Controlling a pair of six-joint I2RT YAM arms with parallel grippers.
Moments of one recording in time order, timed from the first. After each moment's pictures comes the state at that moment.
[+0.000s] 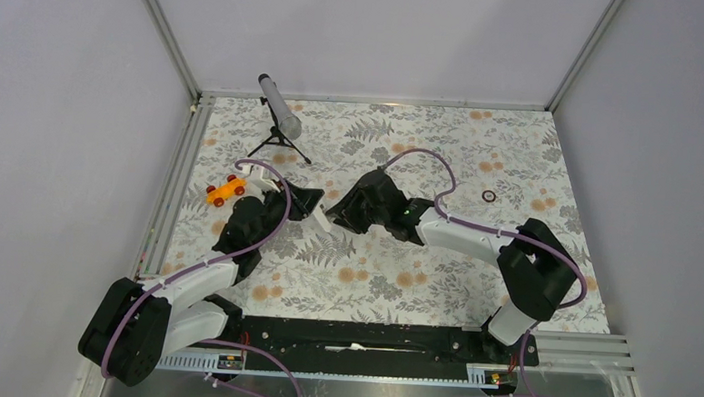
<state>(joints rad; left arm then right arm) -0.45 1.06 0.31 0.71 0.12 -0.74 0.88 1.65 1.03 -0.06 -0.02 1.38</state>
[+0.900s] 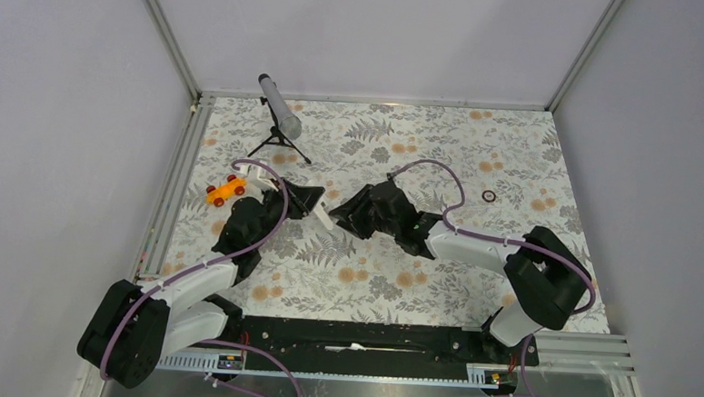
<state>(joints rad) -0.45 1.05 0.31 0.71 0.11 -0.77 0.88 1.60 0.88 0.15 0.00 1.44</state>
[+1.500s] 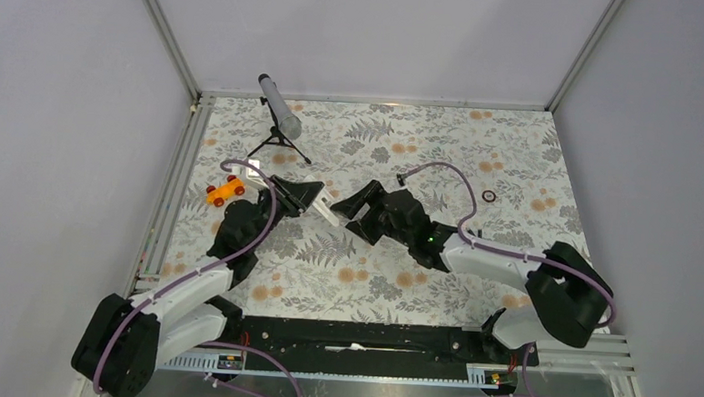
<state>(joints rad) -0.45 0.99 0.30 0.74 0.11 -0.91 0.89 1.48 0.77 0.26 0.03 1.41</state>
